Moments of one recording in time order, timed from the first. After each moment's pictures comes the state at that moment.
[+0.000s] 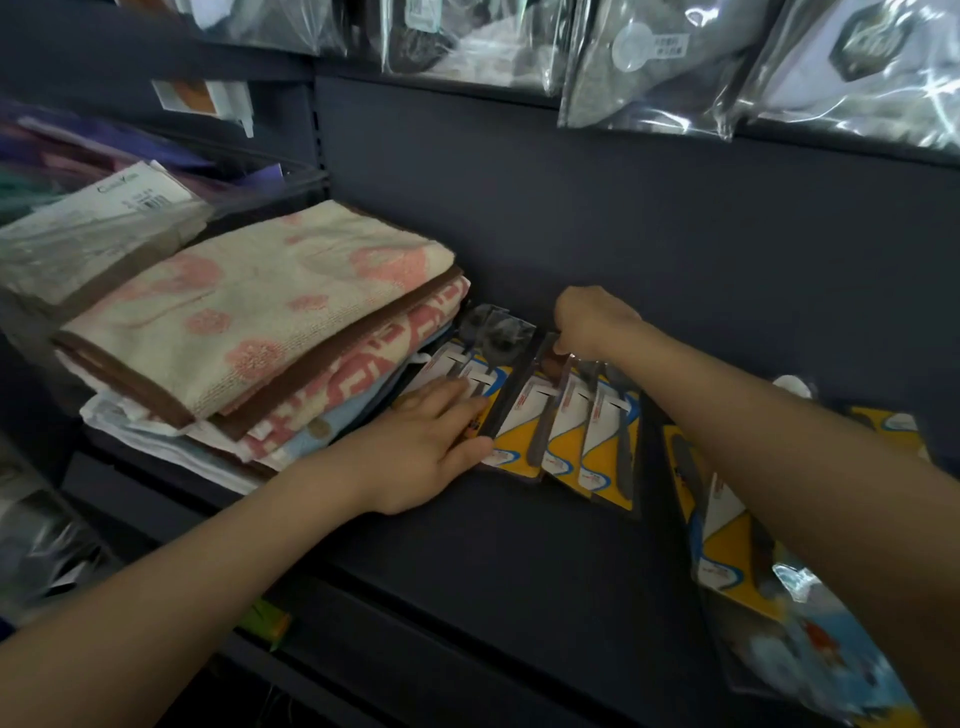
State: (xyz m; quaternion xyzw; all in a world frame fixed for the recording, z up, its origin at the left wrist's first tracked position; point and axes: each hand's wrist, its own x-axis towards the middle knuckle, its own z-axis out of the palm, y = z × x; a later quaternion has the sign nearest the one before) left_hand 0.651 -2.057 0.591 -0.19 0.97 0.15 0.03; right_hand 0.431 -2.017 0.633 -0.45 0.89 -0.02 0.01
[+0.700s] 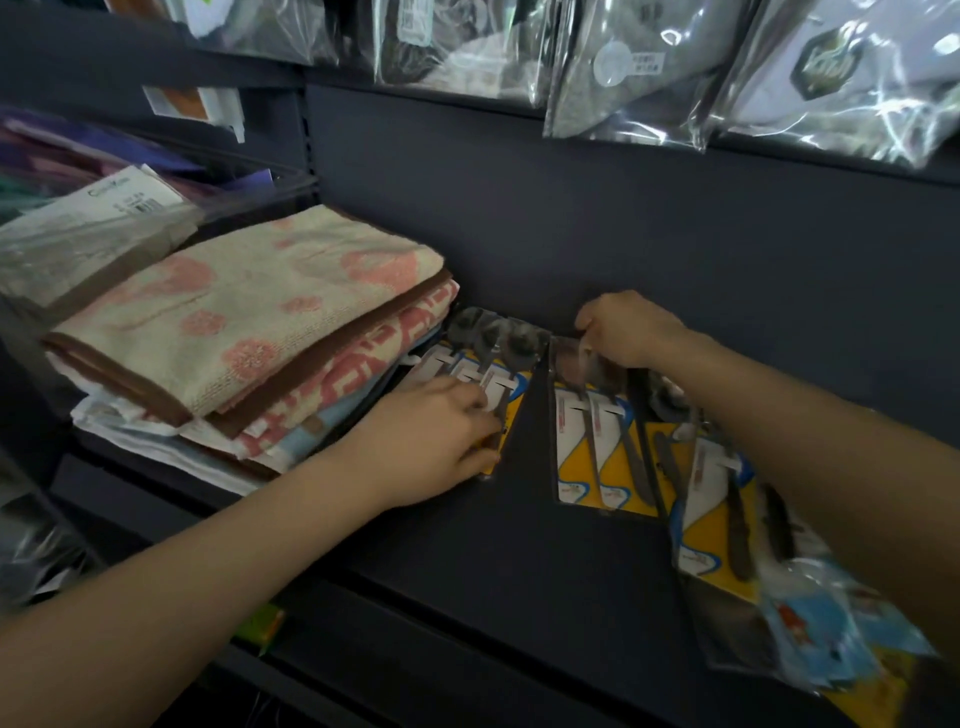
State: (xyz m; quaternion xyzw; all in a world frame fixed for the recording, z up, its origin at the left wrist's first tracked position) left_hand 0.646 -2.042 0.606 -0.09 0.99 -0.02 -0.08; right_hand 0.406 -1.977 0.642 -0.49 0.87 -0.01 -0.01
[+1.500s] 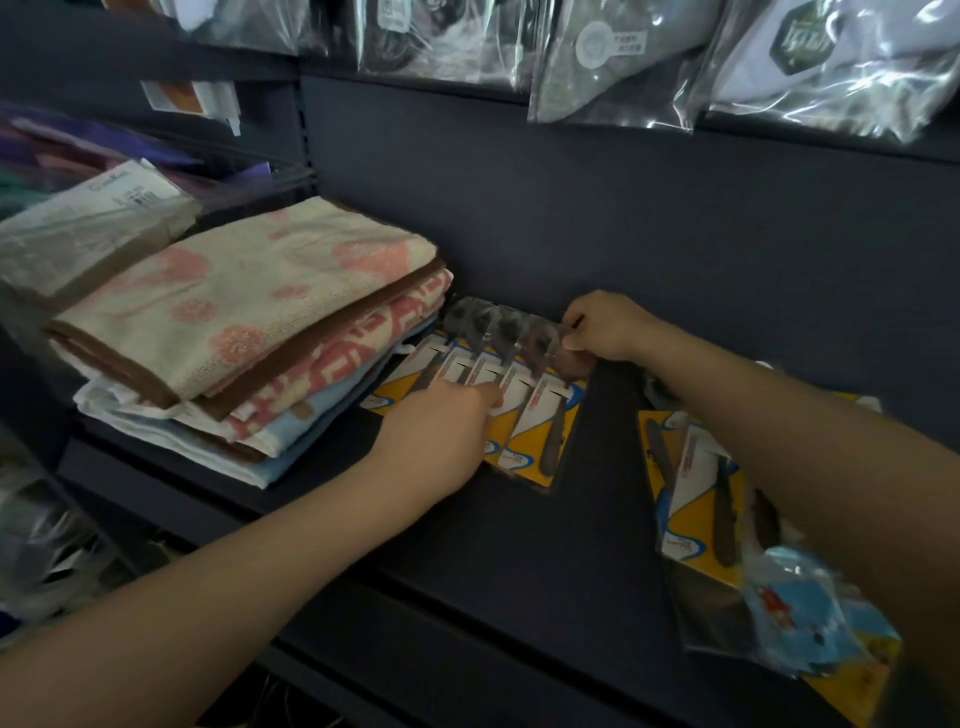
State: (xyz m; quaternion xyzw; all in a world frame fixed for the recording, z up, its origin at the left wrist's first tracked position) left_hand 0.627 -2.011 0.603 -0.27 0.95 0.08 -0.12; right_hand 0.408 -1.981 0.632 -0.48 0.87 -0.11 0.05
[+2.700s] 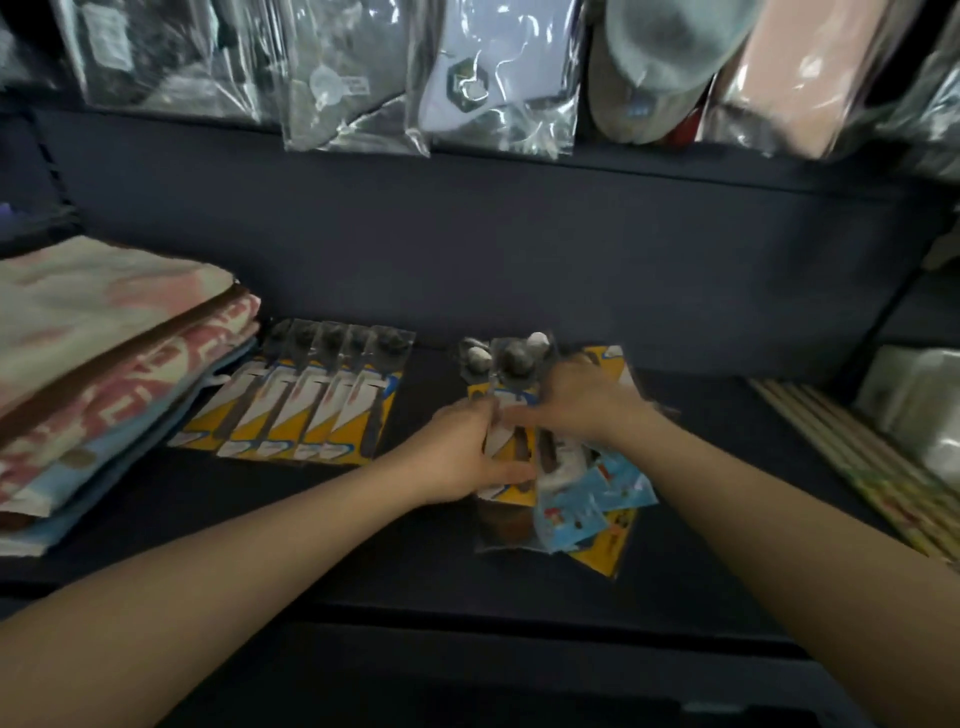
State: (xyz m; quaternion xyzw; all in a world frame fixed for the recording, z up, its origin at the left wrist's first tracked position) left_hand 0.551 -1.914 0.605 -0.06 0.95 0.29 -0.01; right_hand 0.439 -1.802 0.625 -0.33 0.94 -0.09 0.05
